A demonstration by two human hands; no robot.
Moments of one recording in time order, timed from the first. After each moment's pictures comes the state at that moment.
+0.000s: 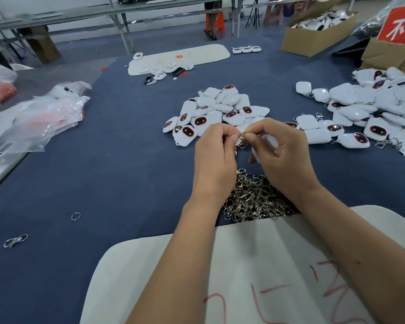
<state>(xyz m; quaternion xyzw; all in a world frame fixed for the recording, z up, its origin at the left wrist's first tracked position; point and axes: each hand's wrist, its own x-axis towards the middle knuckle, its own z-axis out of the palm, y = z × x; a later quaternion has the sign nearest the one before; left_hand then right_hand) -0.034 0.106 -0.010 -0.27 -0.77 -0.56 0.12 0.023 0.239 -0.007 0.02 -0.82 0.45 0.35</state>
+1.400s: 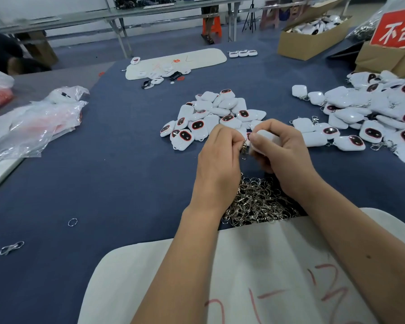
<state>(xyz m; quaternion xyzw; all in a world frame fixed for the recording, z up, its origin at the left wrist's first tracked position) -0.026 0.107 -0.007 -0.33 -0.78 -0.52 0.14 0.018 0.249 -0.008 -0.06 -0.70 0.67 0.23</state>
